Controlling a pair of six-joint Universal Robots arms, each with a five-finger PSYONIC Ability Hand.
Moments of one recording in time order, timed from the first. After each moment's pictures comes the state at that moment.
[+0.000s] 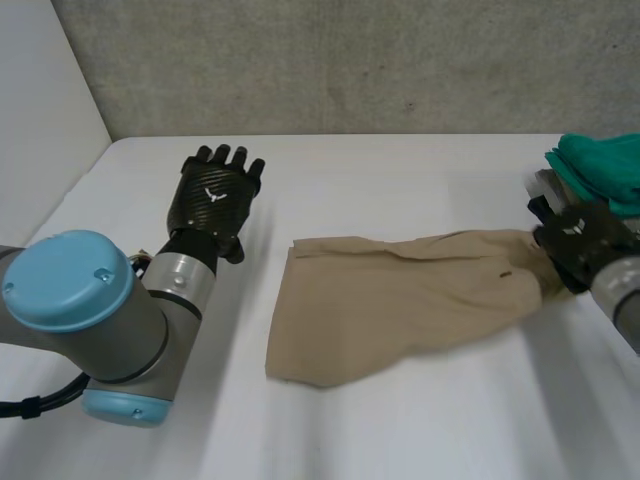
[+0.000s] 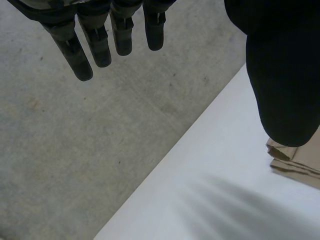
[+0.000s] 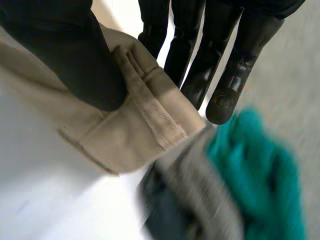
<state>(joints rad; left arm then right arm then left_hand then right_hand) 4.18 -1.94 -1.70 3.73 -1.64 3.63 1.66 -1.28 1.73 -0.18 1.39 2.23 0.19 0.20 0.21 0.20 0.05 0.97 1.18 1.18 1.19 0.97</state>
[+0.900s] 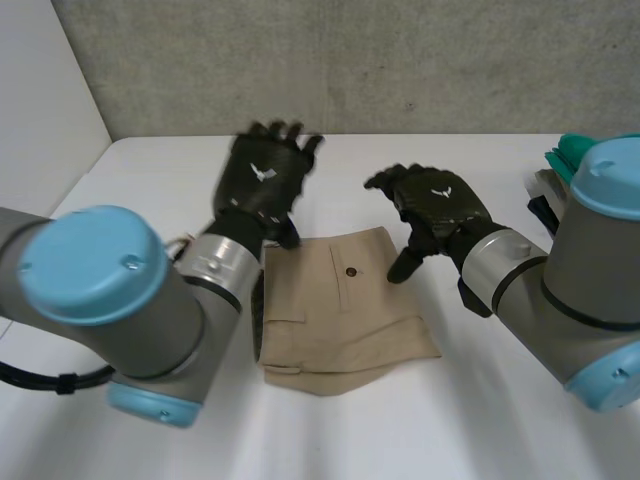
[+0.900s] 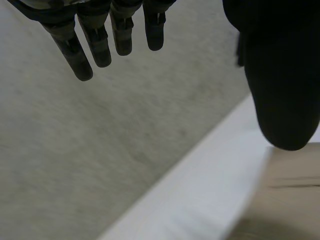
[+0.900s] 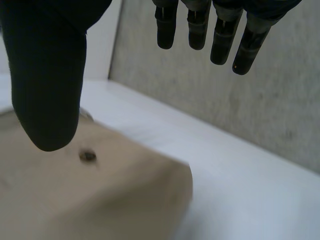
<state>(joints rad) 4.03 -1.95 -1.54 3.61 -1.64 3.47 2.05 -1.23 1.49 -0.08 1.36 3.10 0.19 0.20 0.21 0.20 0.05 0.20 0.22 0.22 0.23 0.07</state>
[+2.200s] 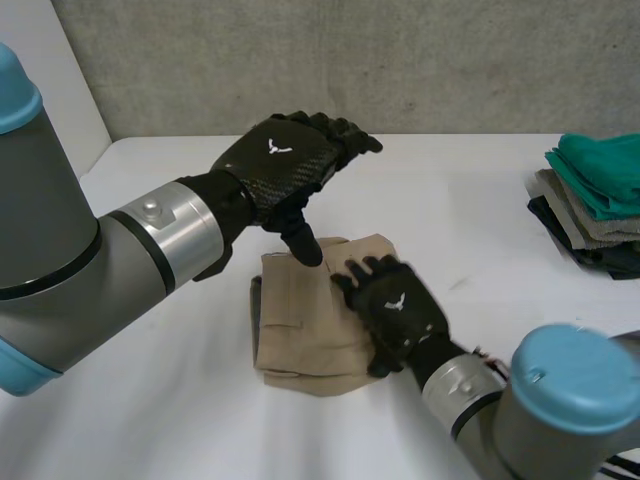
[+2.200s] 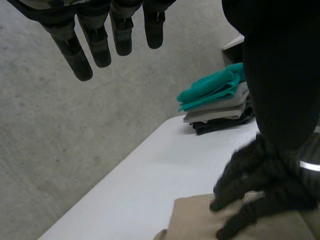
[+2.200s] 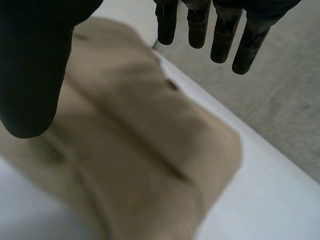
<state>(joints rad) 4.15 -1.81 -1.33 3.05 -1.17 3.37 2.19 -1.17 1.93 -0.58 1.40 2.79 0.18 0.20 0.21 0.20 0.04 0.16 0.21 0.20 0.23 0.06</state>
